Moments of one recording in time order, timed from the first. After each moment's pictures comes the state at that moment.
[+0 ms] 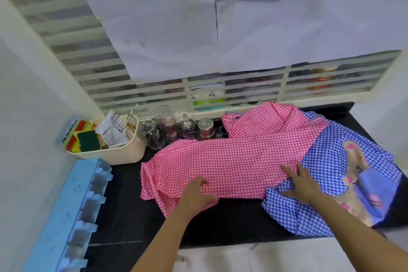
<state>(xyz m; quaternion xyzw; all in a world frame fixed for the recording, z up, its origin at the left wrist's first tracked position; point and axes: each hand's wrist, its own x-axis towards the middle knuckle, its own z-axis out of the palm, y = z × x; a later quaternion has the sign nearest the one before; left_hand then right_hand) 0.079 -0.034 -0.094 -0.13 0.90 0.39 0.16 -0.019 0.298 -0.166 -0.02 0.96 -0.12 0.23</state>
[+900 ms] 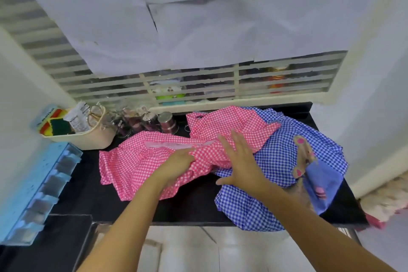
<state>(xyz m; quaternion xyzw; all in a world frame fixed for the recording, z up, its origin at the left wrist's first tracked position) 0.040 0.154 -0.009 -0.17 0.83 0.52 0.15 -0.006 0.349 -0.081 -0.28 0.91 -0.29 0.03</state>
